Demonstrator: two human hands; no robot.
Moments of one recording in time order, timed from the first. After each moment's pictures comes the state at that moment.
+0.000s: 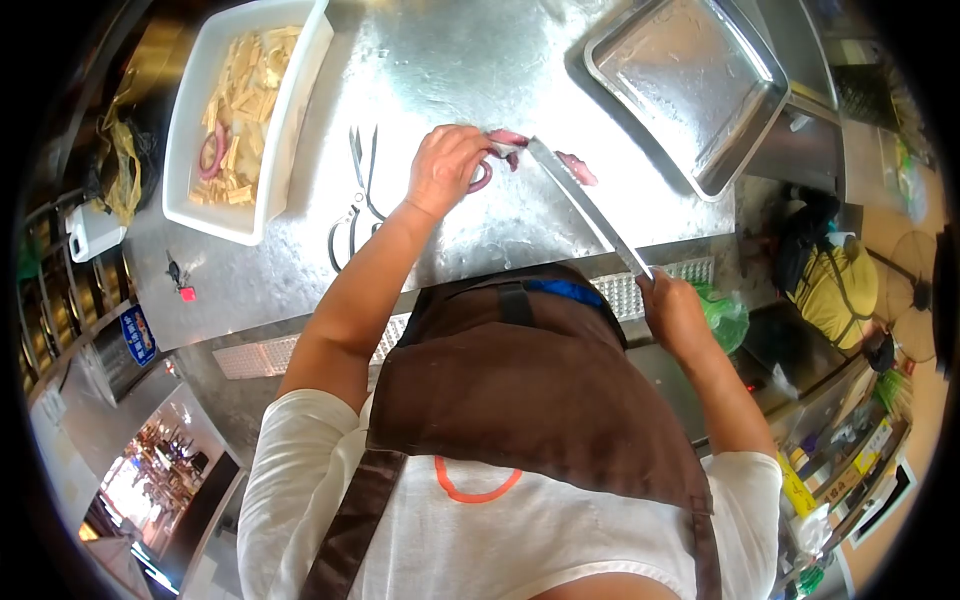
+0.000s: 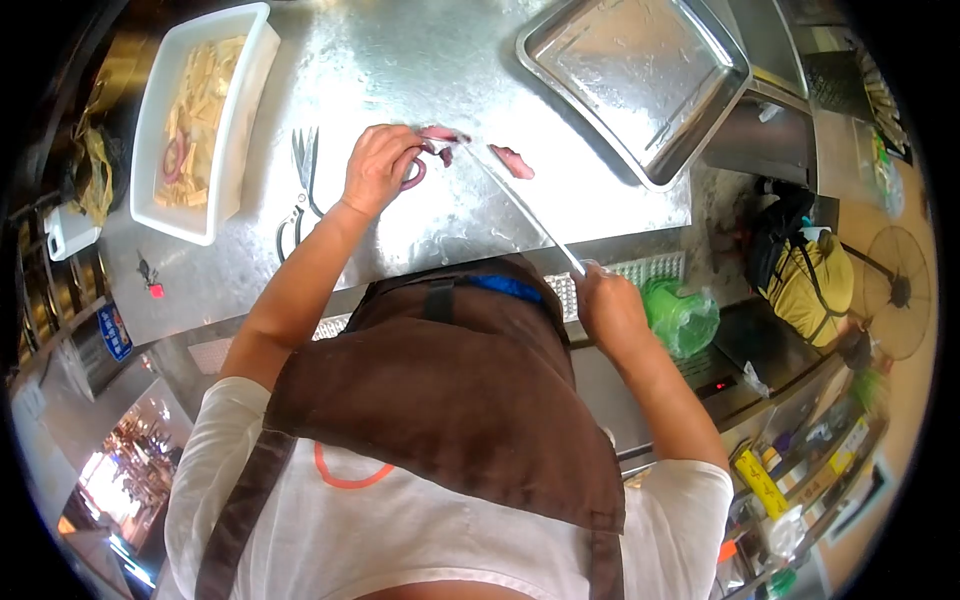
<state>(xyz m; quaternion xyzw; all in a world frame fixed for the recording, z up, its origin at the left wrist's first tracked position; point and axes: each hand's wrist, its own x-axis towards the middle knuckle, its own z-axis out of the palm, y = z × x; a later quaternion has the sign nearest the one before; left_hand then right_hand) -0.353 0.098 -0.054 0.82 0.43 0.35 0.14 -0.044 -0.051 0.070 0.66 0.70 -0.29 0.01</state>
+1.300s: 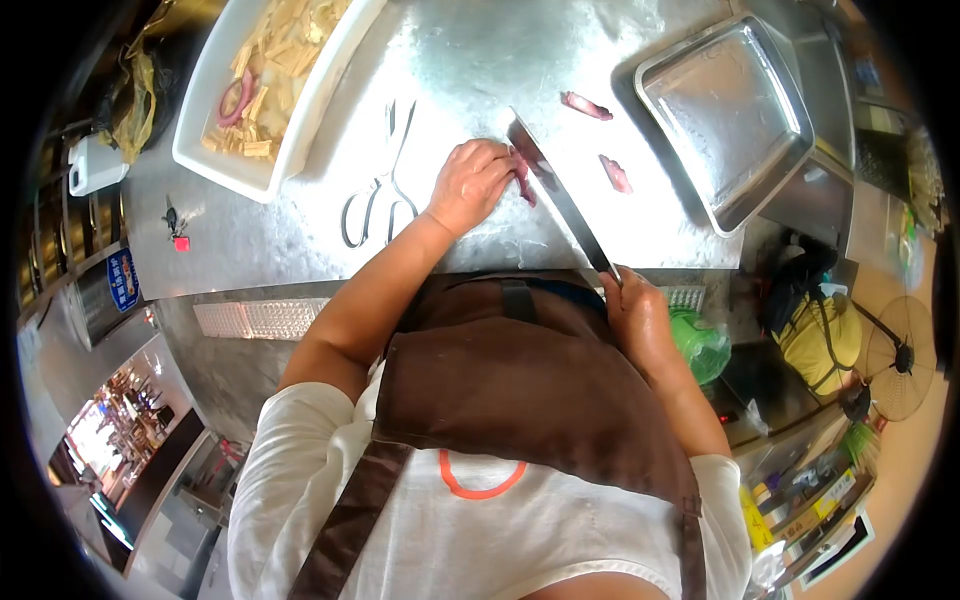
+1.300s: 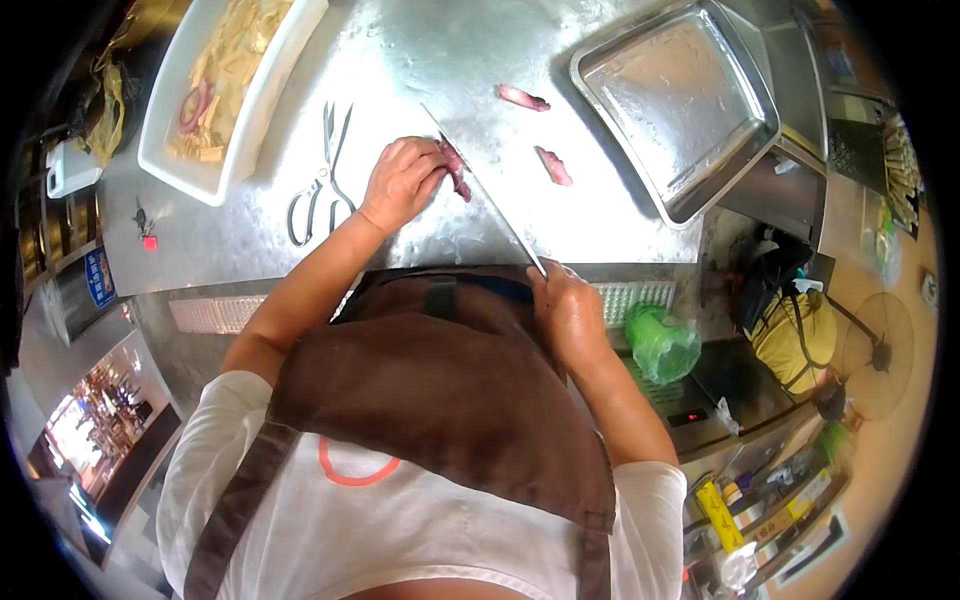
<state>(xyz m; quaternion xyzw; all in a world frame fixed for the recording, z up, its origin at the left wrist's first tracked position) -0.360 0.066 -0.049 0.81 0.44 0.37 0.15 -0.105 -0.034 0.058 0.64 0.71 -0.29 -0.08</state>
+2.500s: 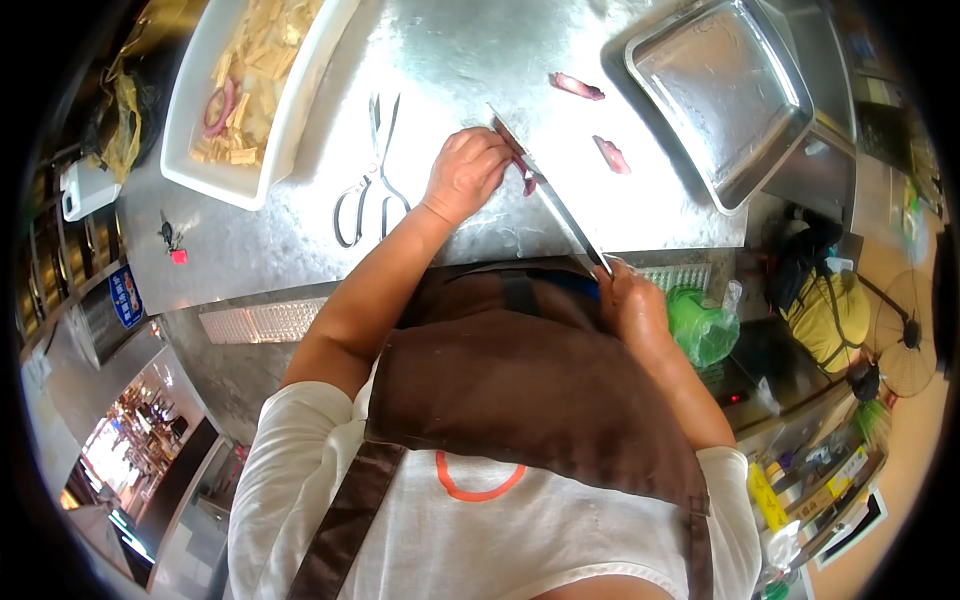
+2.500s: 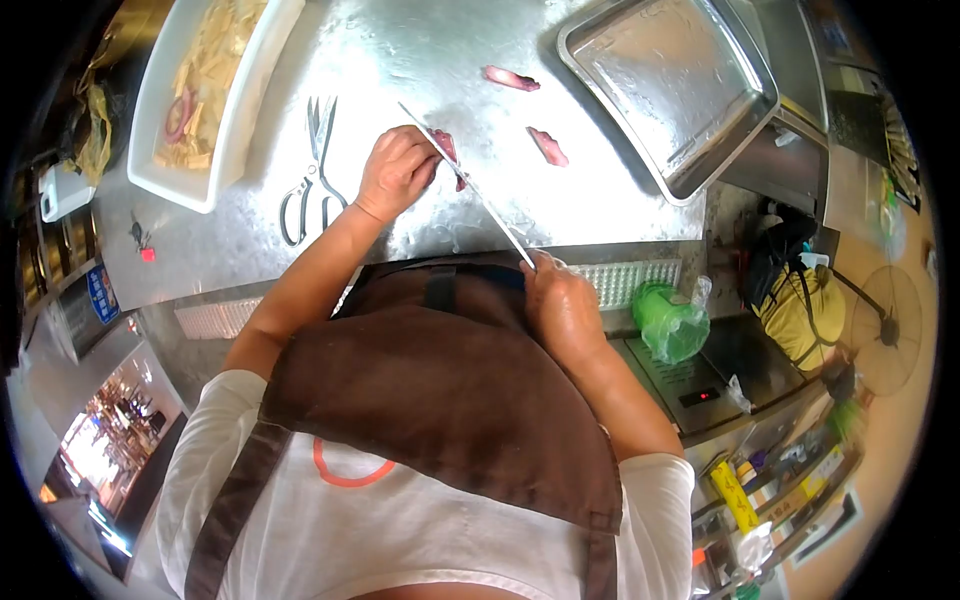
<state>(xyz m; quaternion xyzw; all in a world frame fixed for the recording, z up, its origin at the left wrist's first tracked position) -0.355 0.069 -0.061 0.81 0.42 0.38 0.13 -0.114 -0.045 0.059 0.63 0.72 -0.27 -0.06</state>
